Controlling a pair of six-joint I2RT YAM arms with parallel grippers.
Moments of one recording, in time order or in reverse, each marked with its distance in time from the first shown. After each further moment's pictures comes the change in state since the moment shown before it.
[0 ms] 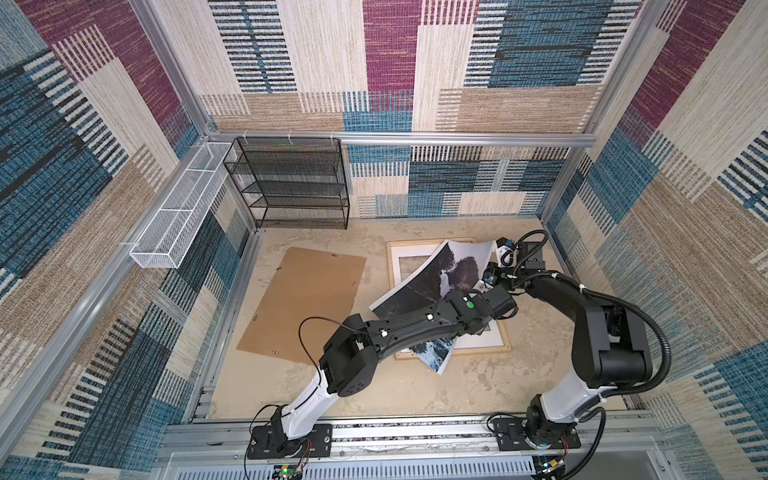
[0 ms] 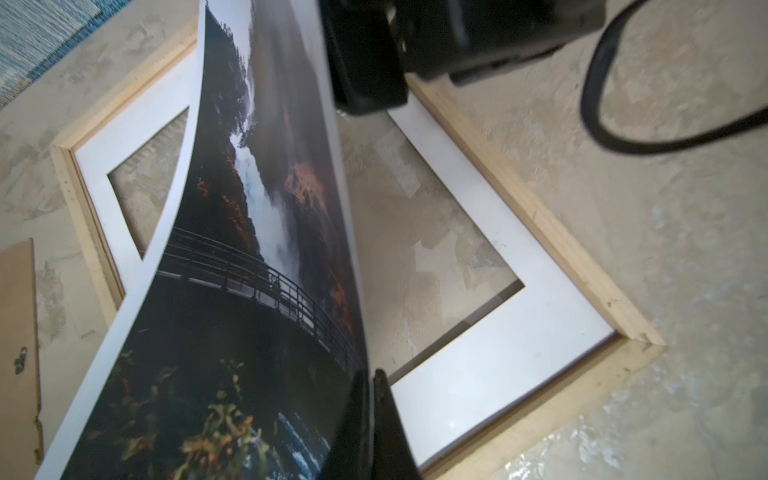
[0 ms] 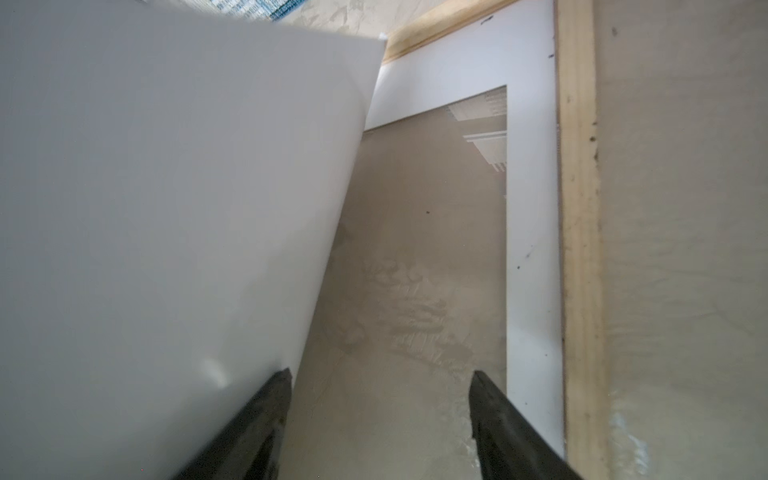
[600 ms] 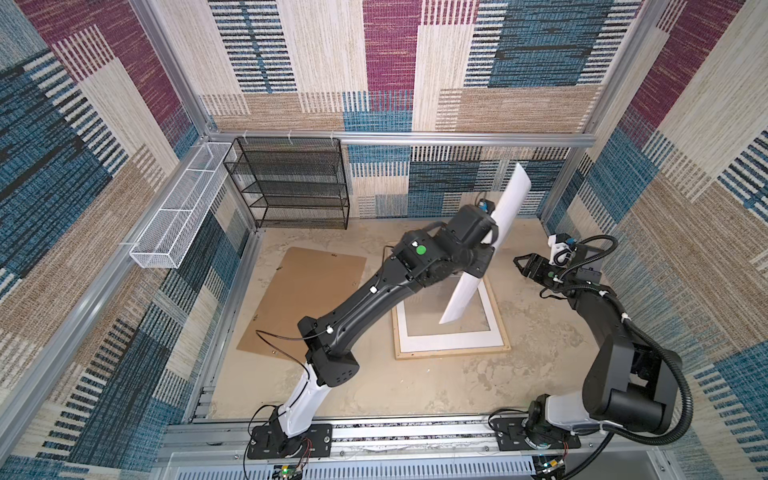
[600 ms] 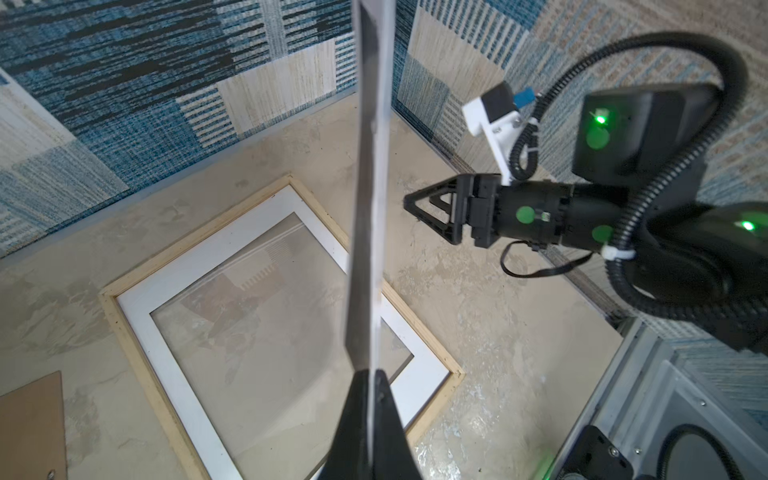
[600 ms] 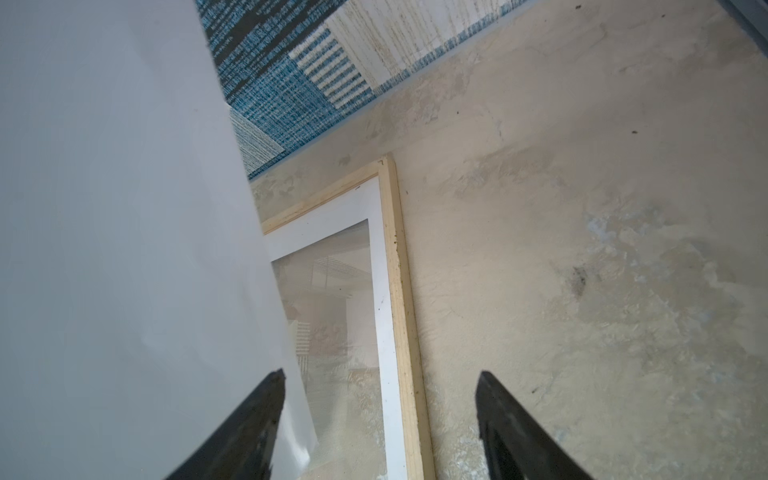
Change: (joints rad) left arm 0.191 -0.091 0.518 -0.212 0.340 0.096; right arm -0.298 -0.235 -0.071 0.018 -0.035 0.013
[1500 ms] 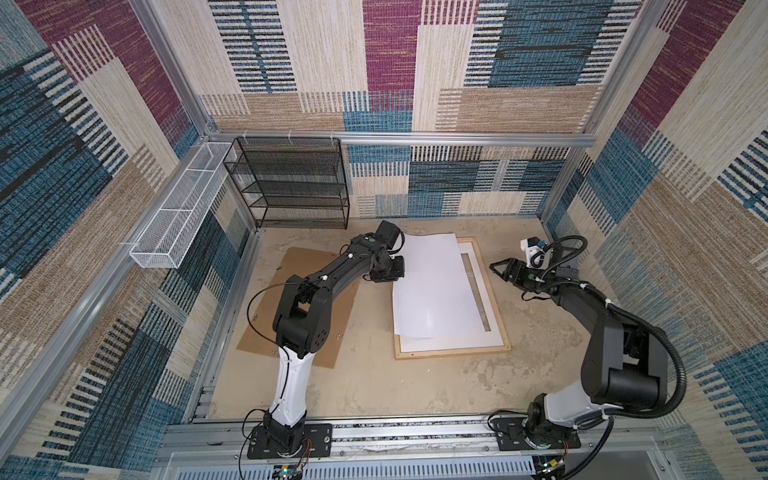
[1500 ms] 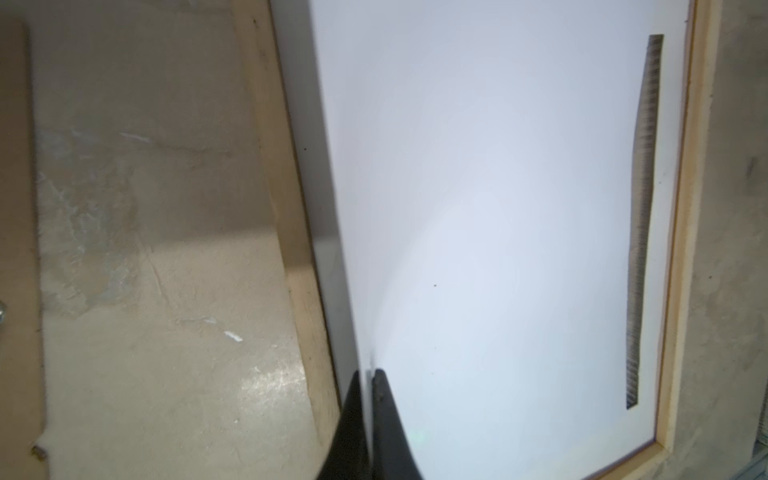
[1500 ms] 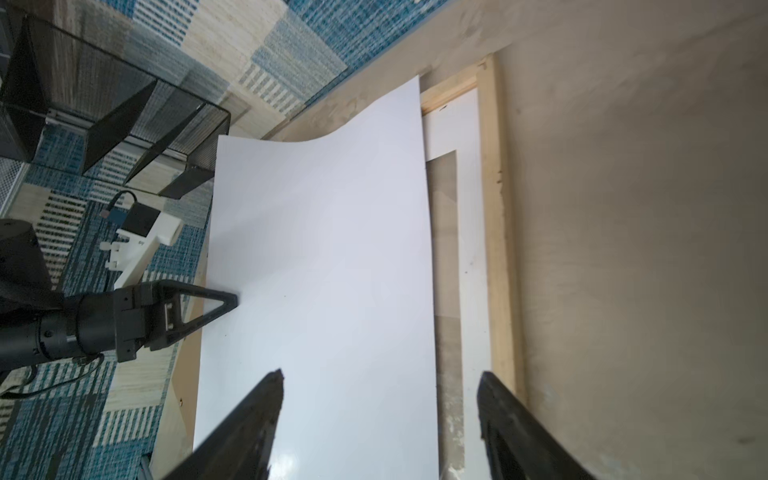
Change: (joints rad) left arm 0.451 -0.002 -0.811 0.312 0.279 -0.169; right arm 0.155 0.161 0.005 0.033 -0.154 0.014
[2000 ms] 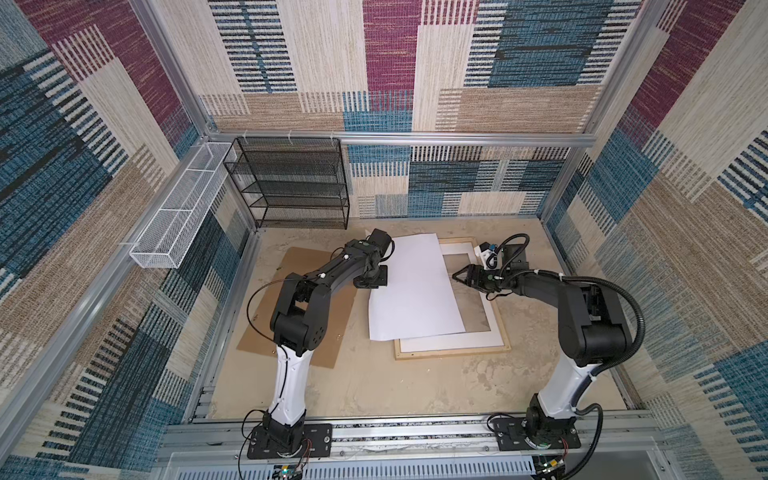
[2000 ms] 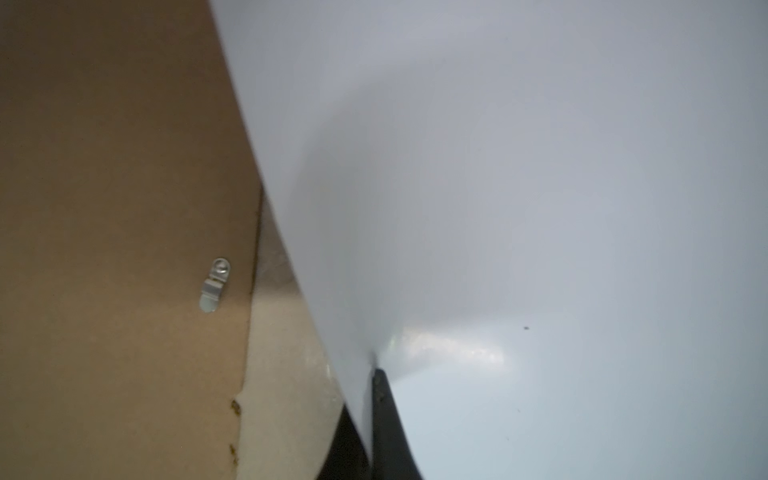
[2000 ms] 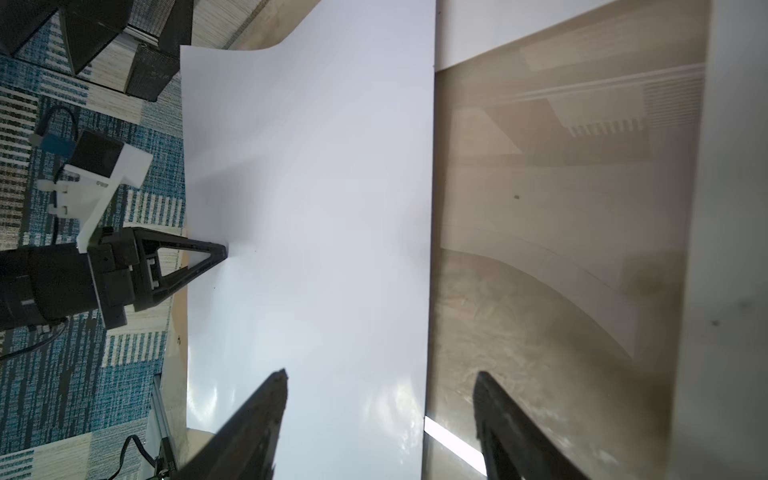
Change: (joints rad) left arm 0.042 0.003 -0.080 -0.077 -0.267 0.070; right arm 0.228 0.275 0.110 0.054 0.039 0.022
